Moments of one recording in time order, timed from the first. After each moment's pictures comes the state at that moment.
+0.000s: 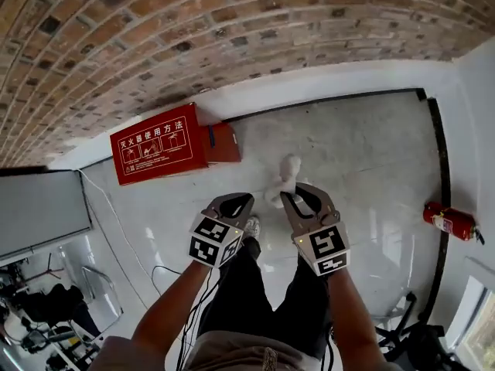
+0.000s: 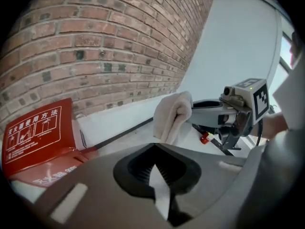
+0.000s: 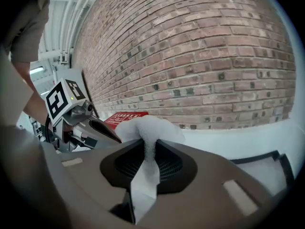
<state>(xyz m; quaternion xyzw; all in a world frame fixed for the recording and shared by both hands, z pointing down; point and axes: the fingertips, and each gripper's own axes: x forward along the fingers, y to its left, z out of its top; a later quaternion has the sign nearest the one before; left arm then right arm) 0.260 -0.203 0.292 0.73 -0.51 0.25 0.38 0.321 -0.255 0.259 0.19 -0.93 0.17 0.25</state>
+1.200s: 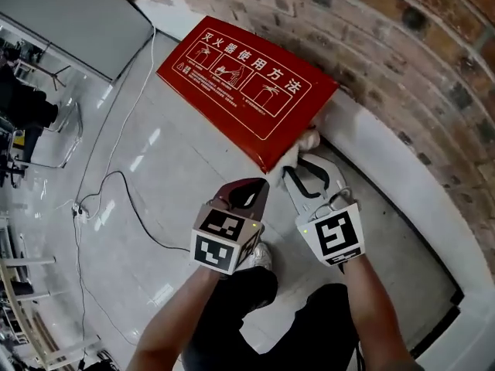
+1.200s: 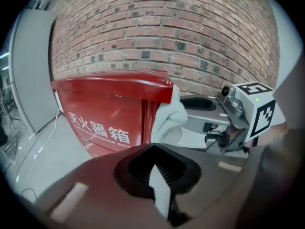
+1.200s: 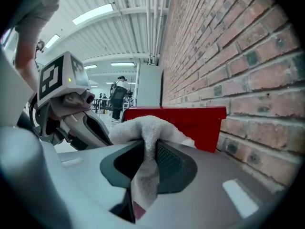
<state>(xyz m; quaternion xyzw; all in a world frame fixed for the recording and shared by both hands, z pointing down) 0.099 -0.184 0.445 0.40 -0.84 0.10 0.35 0.077 -0.226 0.402 -0.27 -0.95 -0.09 0.09</state>
